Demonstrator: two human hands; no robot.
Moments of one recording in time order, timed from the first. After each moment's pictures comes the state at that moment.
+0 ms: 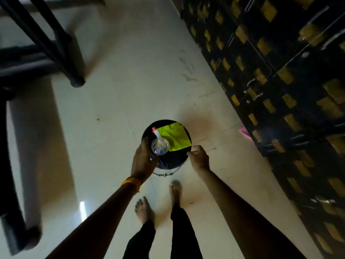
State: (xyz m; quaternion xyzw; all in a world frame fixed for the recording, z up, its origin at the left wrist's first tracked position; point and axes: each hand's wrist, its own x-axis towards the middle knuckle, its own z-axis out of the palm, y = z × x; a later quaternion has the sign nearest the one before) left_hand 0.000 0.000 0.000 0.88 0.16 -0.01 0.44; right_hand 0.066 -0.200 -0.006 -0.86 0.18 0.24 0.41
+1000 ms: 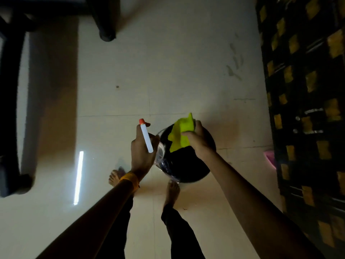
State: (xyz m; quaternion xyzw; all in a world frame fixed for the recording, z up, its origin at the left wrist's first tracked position) left_hand 0.072 0.057 -0.082 0.76 0.36 0.13 0.53; right_hand 0.214 -0.074 -0.098 -0.82 0.05 0.35 0.44
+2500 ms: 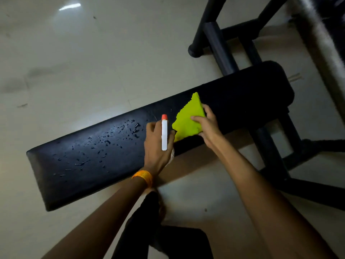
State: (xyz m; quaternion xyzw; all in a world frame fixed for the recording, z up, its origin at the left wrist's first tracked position) left_hand -0.117 0.860 -0.104 0.46 0.74 0.36 0.33; right_hand 0.029 0.973 -0.108 -0.65 -0.36 0.61 0.26
